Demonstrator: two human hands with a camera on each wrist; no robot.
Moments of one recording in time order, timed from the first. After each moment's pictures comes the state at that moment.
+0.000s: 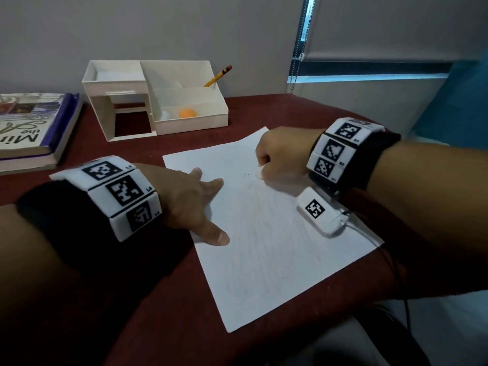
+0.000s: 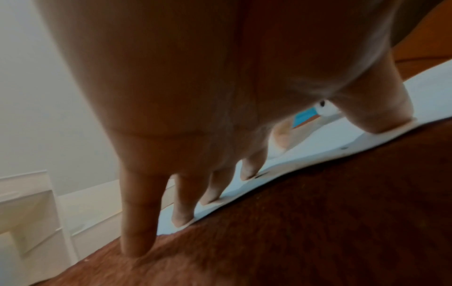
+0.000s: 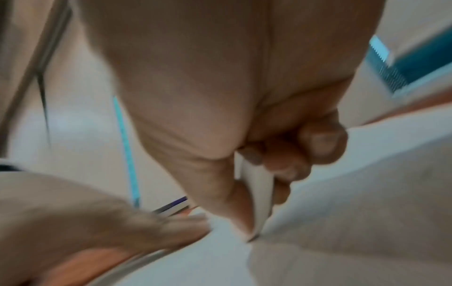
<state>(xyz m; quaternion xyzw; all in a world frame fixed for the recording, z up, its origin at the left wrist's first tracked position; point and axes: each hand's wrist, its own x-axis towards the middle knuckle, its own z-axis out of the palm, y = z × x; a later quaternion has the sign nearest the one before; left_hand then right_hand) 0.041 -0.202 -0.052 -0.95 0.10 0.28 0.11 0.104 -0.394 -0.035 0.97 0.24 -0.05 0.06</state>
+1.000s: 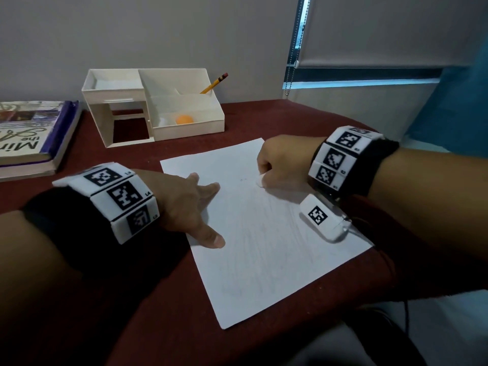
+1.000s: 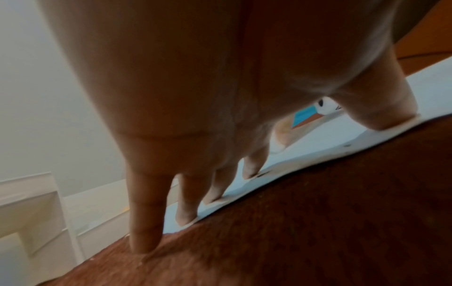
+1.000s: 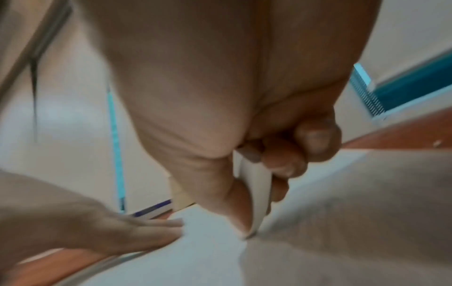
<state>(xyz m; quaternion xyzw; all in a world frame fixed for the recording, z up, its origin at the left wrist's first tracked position) 0.045 -0.198 -0.055 -0.95 0.10 0.28 0.09 0.098 -0.406 -0.036 0.97 0.23 -0.05 0.03</state>
